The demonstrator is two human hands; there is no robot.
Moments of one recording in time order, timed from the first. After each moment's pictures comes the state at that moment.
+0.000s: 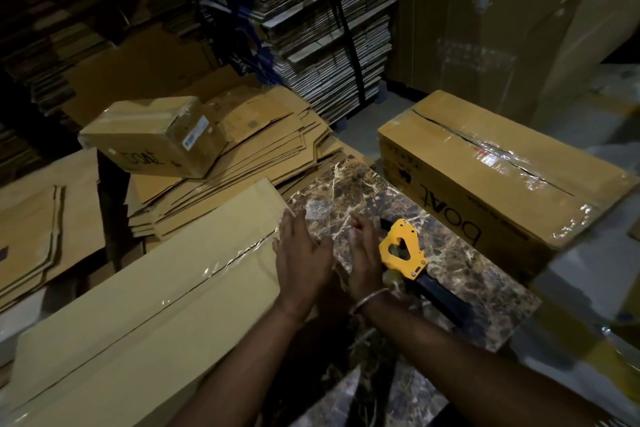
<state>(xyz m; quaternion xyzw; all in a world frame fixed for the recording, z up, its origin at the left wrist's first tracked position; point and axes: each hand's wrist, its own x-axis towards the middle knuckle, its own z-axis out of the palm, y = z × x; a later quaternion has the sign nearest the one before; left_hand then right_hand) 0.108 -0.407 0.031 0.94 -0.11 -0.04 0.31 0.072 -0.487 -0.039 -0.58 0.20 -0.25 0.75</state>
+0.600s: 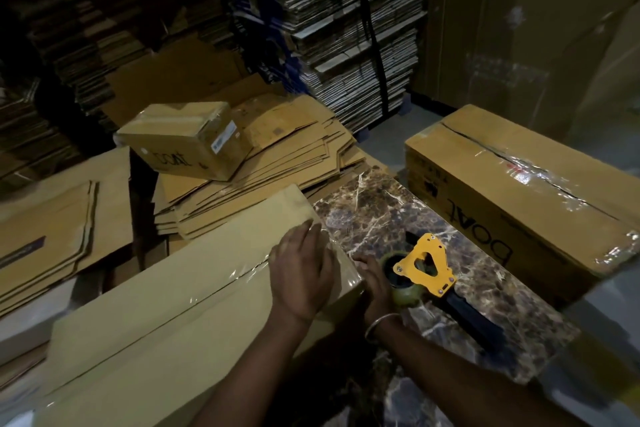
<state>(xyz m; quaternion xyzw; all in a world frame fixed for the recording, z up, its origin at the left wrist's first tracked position) 0.125 -0.357 0.032 0.95 -0.23 0.12 0.16 0.086 -0.463 -0.108 -0.56 0.24 -0.14 0.78</state>
